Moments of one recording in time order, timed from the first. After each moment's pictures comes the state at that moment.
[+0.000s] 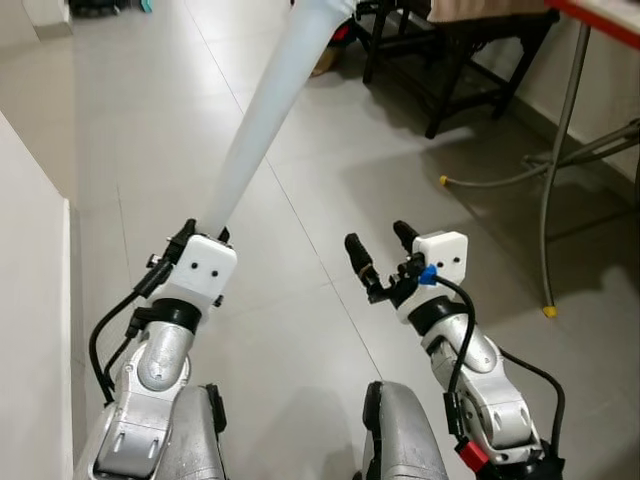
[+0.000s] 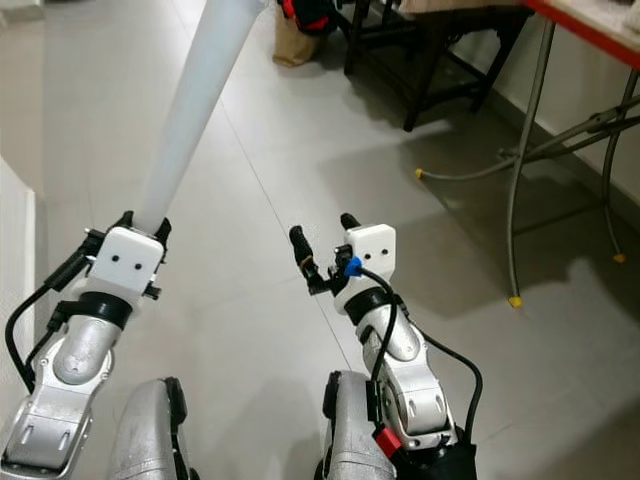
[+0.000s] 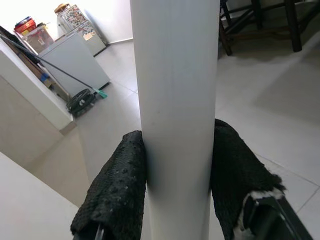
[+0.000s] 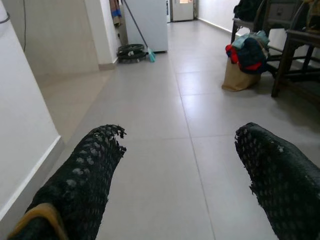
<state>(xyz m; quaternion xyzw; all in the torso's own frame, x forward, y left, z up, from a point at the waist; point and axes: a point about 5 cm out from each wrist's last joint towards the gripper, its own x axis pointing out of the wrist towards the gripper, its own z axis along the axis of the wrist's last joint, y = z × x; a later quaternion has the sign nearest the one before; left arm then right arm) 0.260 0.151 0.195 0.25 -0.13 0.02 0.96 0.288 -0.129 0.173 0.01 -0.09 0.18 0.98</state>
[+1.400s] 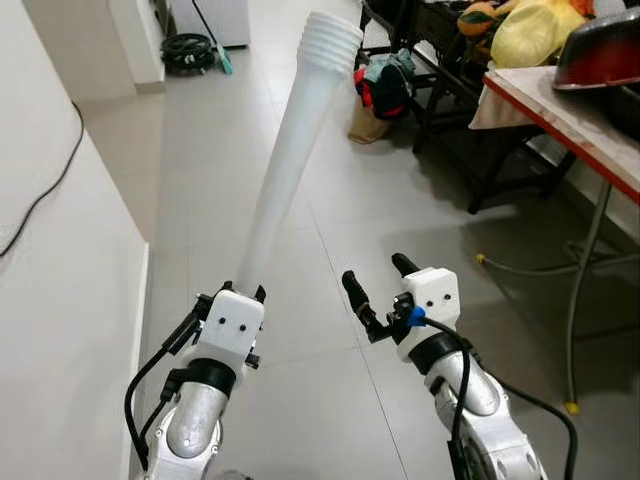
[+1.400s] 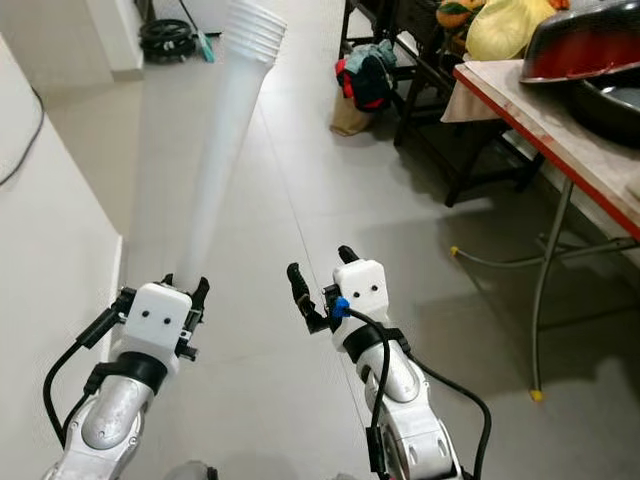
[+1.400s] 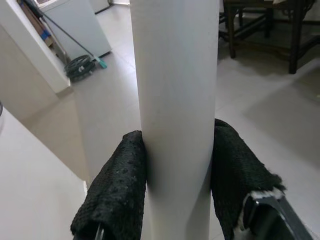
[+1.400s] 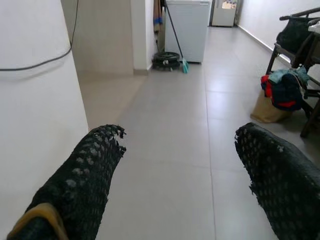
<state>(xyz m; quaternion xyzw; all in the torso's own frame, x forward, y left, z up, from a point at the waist) 0.220 0.113 0.158 0.16 -0.05 -0.04 0.99 0.259 -0.123 0.151 -0.04 -0.06 0.17 0.98</state>
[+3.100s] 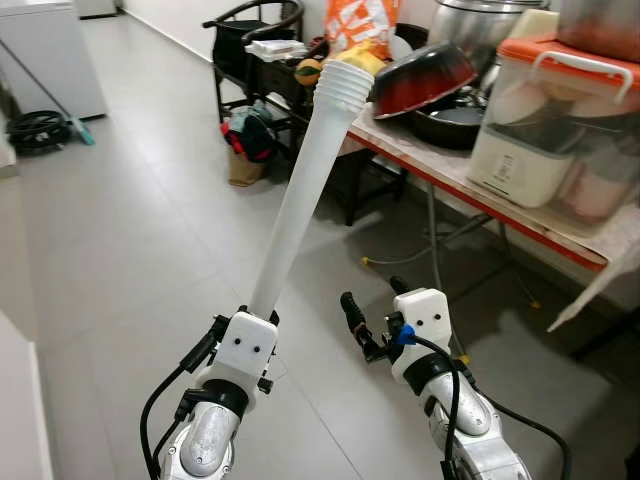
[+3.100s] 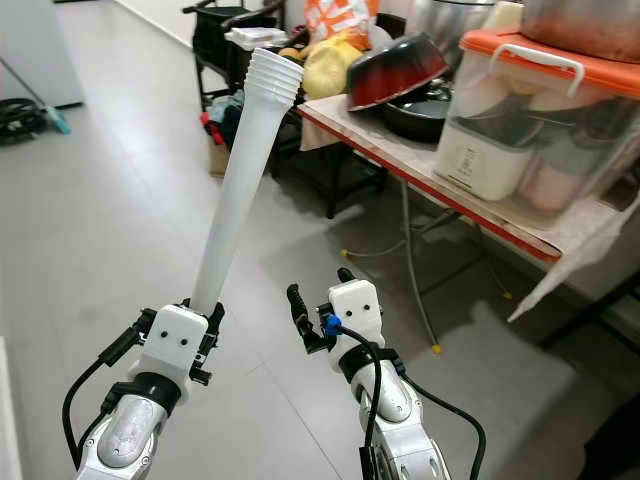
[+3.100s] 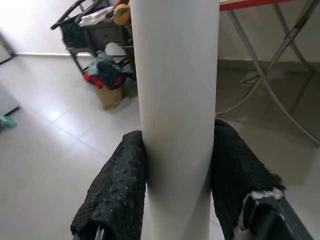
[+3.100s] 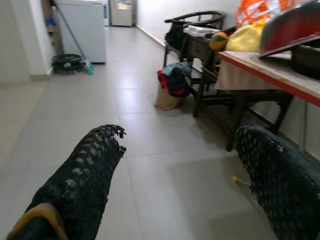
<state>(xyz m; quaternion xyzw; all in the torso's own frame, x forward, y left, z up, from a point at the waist) 0.220 0.105 0.143 0.15 -0.02 -0.06 0.99 0.255 -0.122 0.138 -0.05 -0.03 0.15 0.99</state>
